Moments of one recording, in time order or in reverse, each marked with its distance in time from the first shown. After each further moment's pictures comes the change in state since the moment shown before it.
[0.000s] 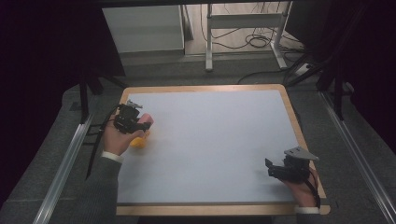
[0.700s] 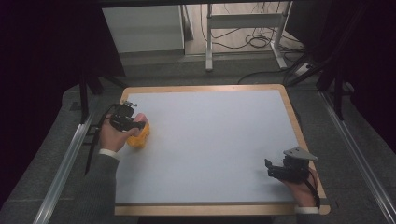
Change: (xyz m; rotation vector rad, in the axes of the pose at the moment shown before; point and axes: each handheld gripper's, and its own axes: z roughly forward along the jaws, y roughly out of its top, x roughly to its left) left arm 0.026 -0.004 0.015 0.044 0.017 -0.066; right arm 0.001 -0.001 0.001 0.007 -0.002 -0.004
